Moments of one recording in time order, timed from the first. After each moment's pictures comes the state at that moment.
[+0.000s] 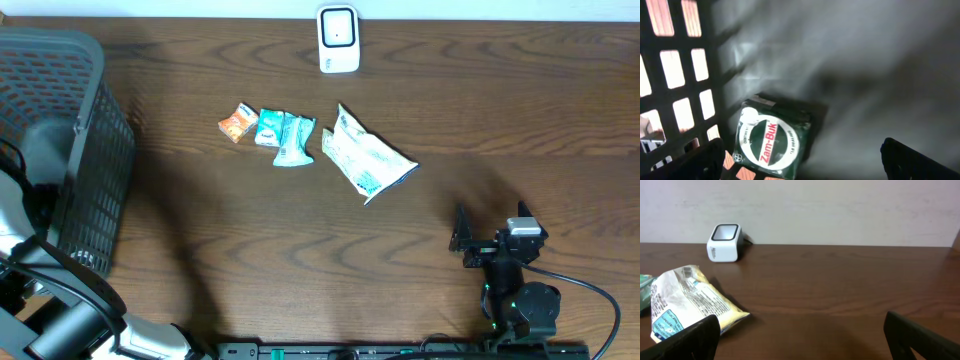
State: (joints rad) left arm 0.76 1.76 1.35 -1.11 -0.19 -0.72; right arm 0.03 0.01 0.01 -0.07 -0.01 0.01
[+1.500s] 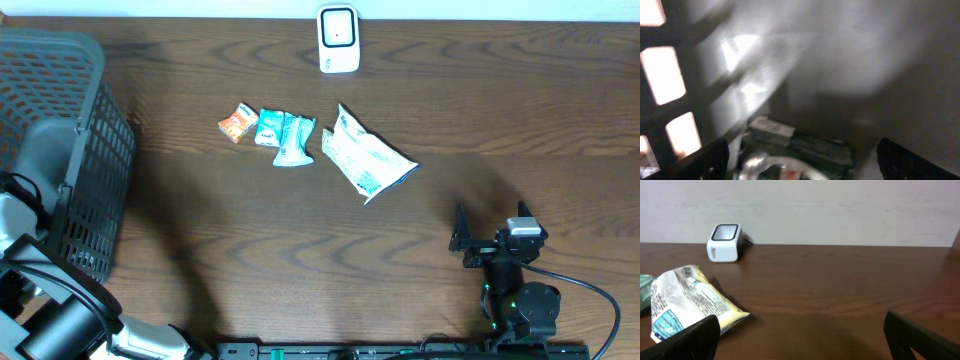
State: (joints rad) left arm 0.82 1.76 1.13 -0.91 -0.18 -0.63; right arm 0.03 0.01 0.01 -0.07 -0.01 0.01
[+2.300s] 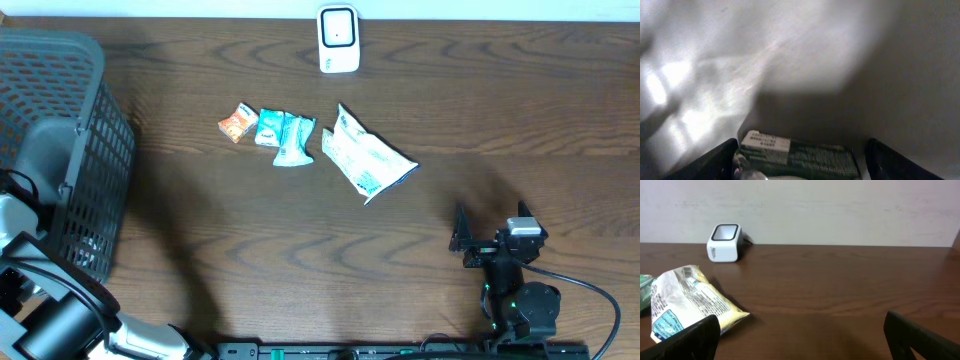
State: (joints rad) left arm 0.82 1.78 1.12 -0.79 -0.06 -0.54; right arm 0.03 0.01 0.01 -0.07 -0.01 0.01
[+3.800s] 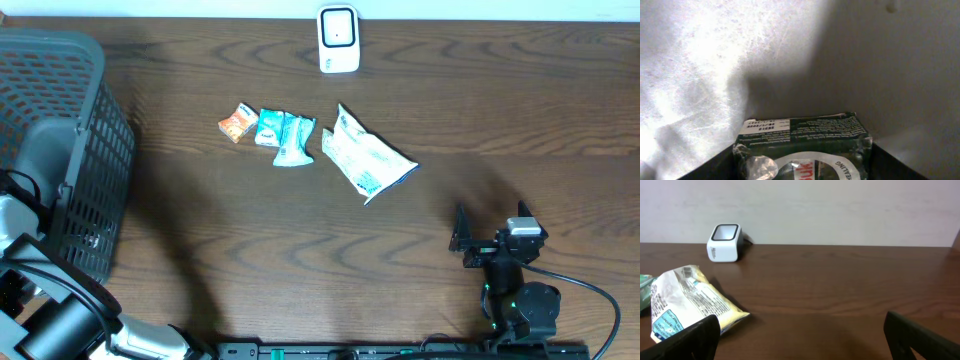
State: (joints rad) left arm 0.82 1.77 1.11 -0.79 0.10 -0.35; right arm 0.03 0.01 0.01 -0.07 -0.01 0.01
